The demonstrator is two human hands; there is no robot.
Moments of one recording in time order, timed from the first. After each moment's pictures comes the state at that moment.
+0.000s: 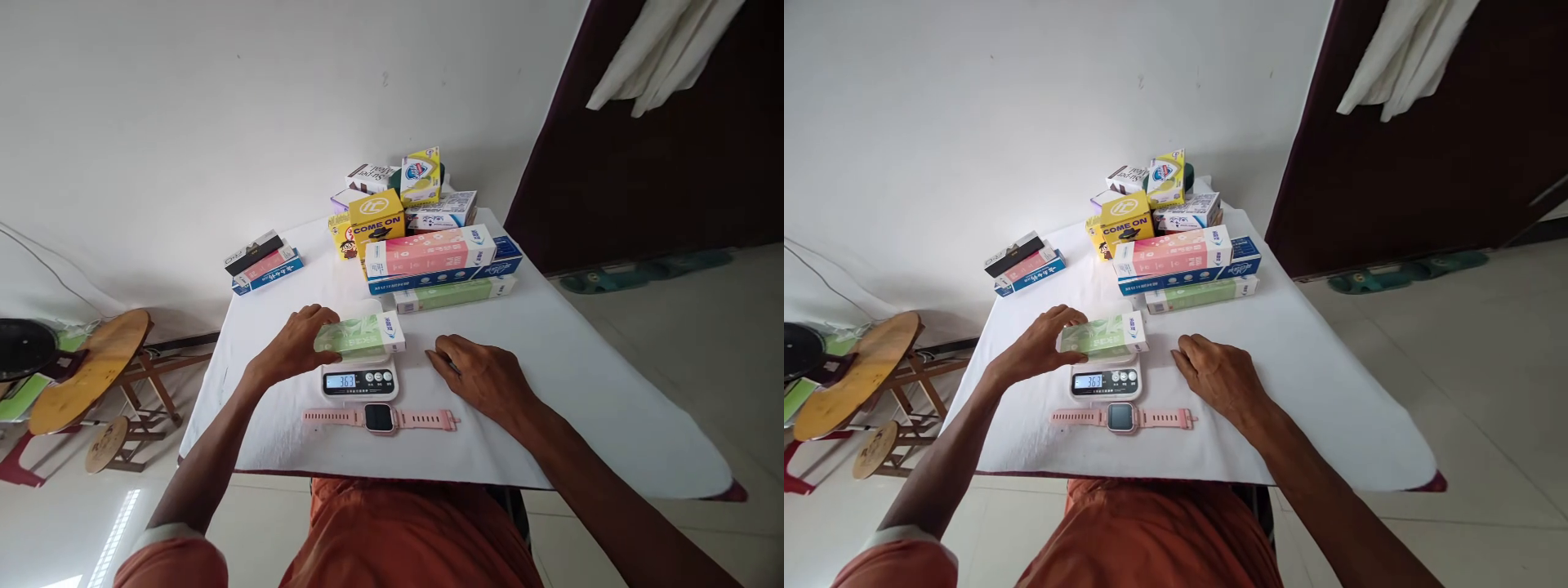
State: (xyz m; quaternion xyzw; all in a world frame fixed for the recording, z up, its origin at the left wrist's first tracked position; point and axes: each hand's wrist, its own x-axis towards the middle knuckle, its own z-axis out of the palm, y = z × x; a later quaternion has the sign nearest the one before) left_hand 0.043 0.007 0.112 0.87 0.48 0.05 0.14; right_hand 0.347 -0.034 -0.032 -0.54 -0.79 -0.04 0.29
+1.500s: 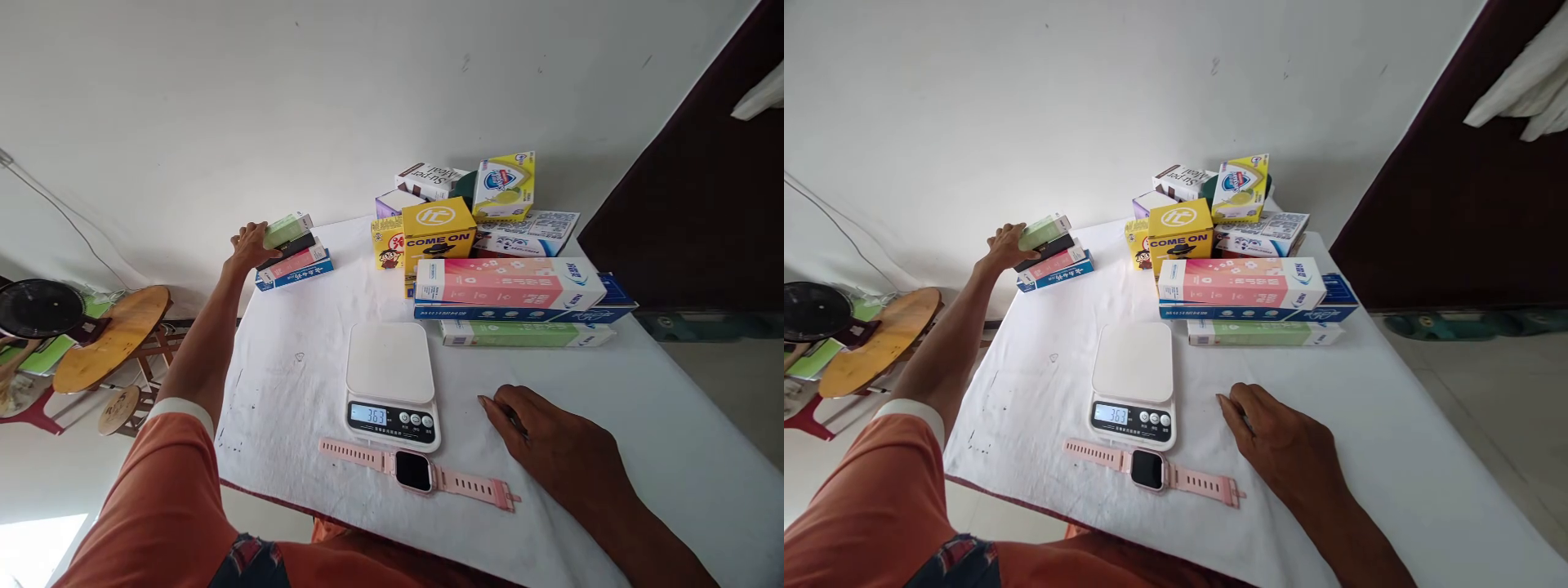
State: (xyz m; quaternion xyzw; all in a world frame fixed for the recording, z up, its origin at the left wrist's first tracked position) left_hand -0.115 0.218 0.157 0.66 0.74 0.02 -0.06; right_hand 0.349 -0.032 -0.034 -0.52 -0.78 -0.13 0.32
